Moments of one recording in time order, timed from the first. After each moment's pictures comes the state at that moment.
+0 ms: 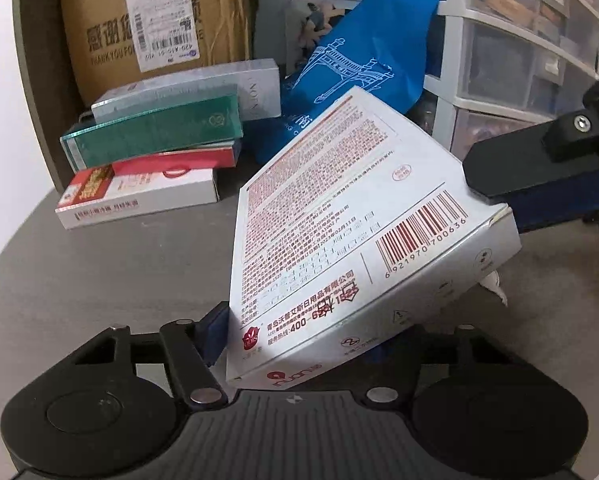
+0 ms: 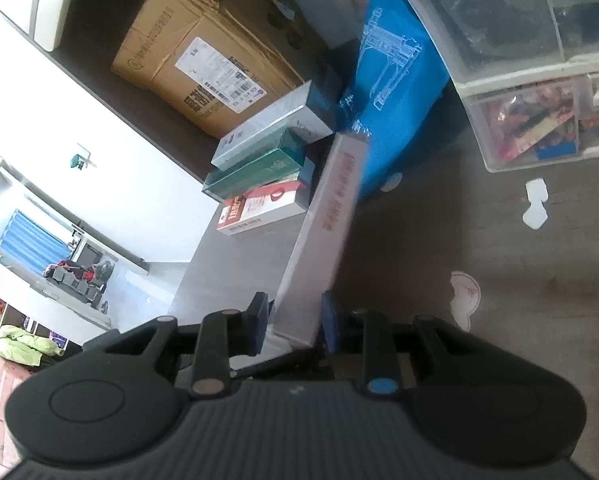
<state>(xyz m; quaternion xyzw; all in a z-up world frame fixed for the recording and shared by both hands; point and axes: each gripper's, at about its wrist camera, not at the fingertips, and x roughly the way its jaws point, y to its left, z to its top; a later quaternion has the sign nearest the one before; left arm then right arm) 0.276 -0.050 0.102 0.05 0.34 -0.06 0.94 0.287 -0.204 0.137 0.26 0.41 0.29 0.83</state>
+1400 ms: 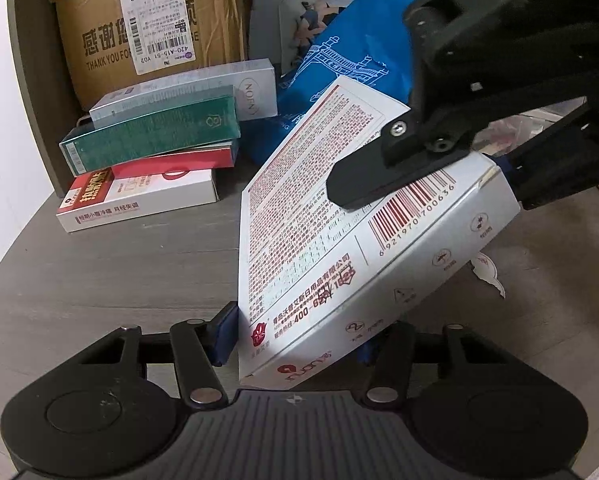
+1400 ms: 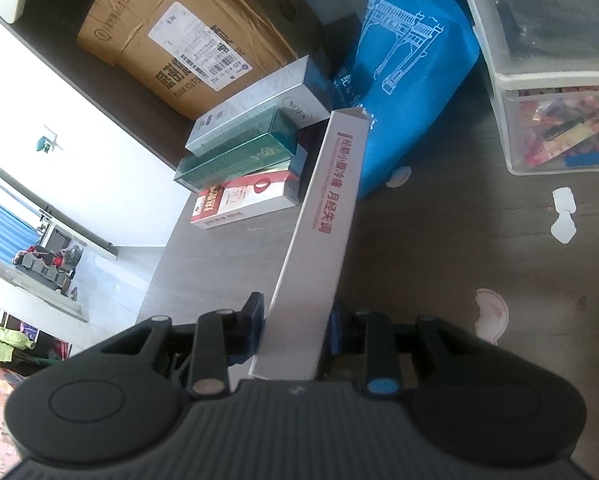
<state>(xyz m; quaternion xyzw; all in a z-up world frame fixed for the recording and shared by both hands) 0.274 -0.049 0.104 0.06 0.34 -0.07 0.94 0.320 -0.159 0.138 0.22 0.45 0.25 0.83</state>
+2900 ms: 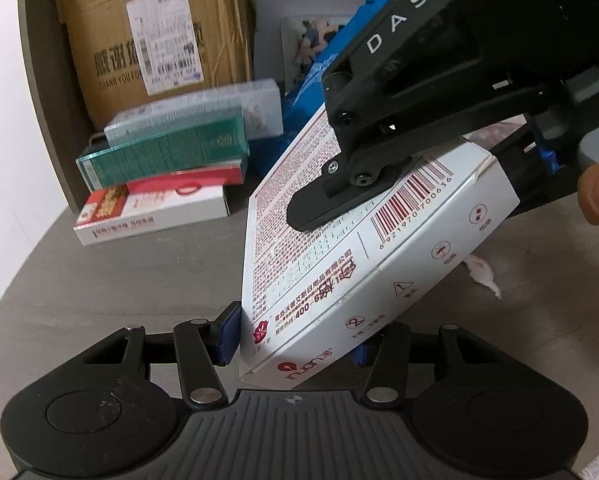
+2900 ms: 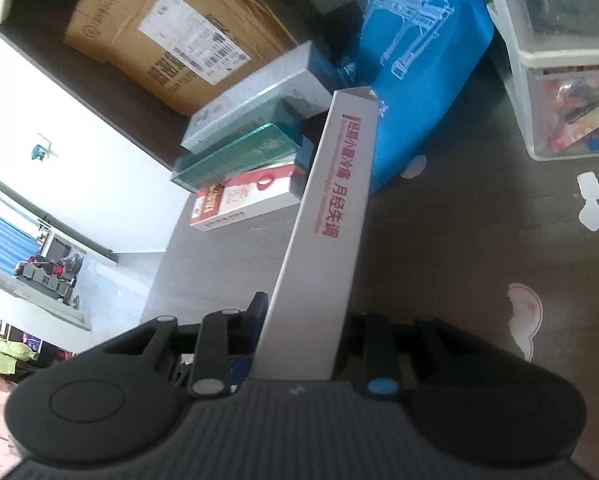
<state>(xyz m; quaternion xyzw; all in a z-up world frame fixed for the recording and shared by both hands) 0.255 -0.048 0.118 0.07 0.31 -0.07 0.94 0.320 -0.142 0.134 0.23 0.45 0.24 0.83</state>
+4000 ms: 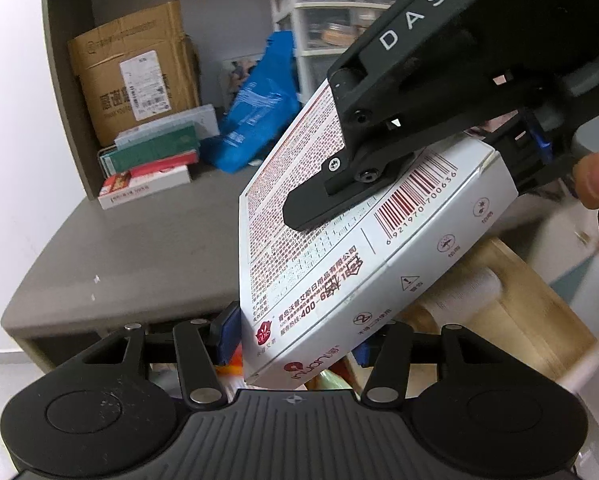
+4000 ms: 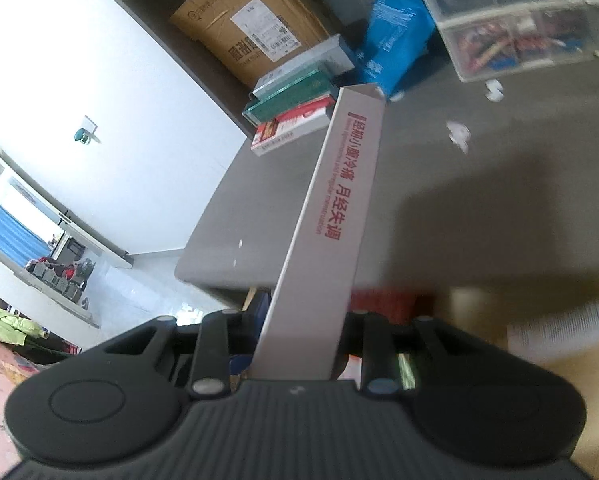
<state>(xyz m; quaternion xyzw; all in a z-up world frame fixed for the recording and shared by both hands) 0.003 -0.056 0.127 0.12 0.27 -0.13 0.94 0.072 -0.177 0.146 0.24 0.40 0.24 0.85</state>
